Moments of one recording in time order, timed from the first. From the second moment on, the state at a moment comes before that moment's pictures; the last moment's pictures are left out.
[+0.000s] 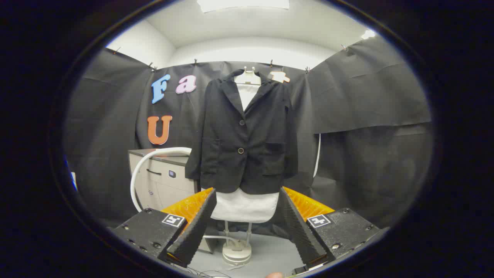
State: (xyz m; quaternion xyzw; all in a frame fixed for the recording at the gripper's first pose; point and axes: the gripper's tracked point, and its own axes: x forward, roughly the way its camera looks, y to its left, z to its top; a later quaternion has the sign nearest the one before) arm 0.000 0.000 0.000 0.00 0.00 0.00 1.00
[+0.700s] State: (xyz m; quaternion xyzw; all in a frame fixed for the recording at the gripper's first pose) arm 0.019 0.032 0.018 0.04 0.01 0.01 1.00
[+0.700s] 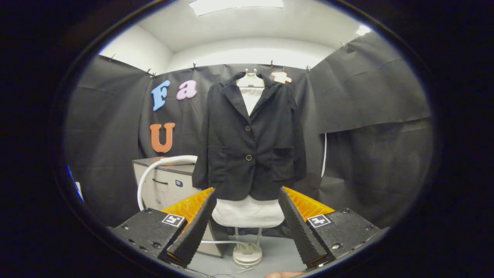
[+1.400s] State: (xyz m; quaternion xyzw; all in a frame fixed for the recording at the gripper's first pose) arm 0.084 0.164 0.027 0.09 0.11 0.00 0.99
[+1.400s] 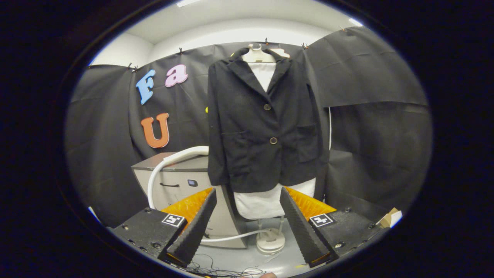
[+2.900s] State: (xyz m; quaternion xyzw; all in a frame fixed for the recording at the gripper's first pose) arm 0.448 0.456 -0.003 0.17 0.41 0.03 0.90
